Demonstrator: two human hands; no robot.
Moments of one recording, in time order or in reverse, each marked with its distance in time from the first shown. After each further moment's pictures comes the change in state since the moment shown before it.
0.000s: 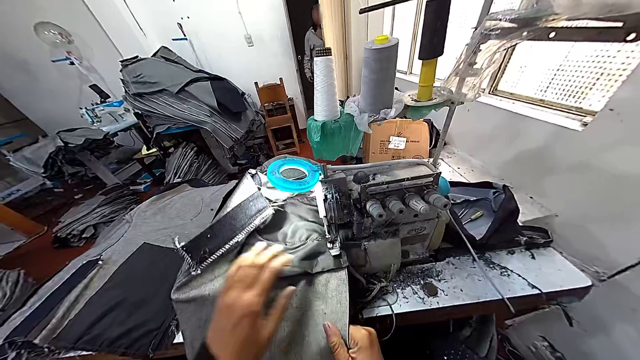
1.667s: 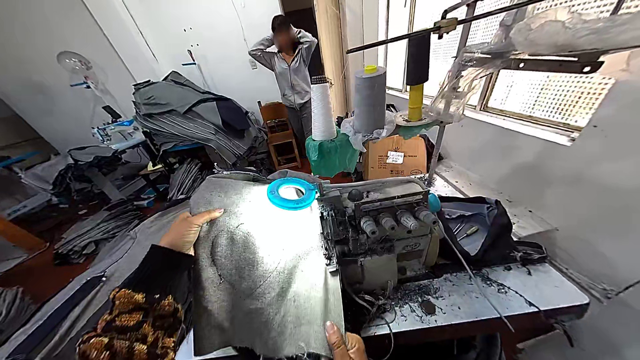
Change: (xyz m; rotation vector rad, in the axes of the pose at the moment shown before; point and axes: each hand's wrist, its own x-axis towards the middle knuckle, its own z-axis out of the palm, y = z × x) left_hand 0.120 -0.084 -0.043 -0.824 0.210 -1.069; right_hand 0.009 -0.028 0.012 0.812 0.042 0.394
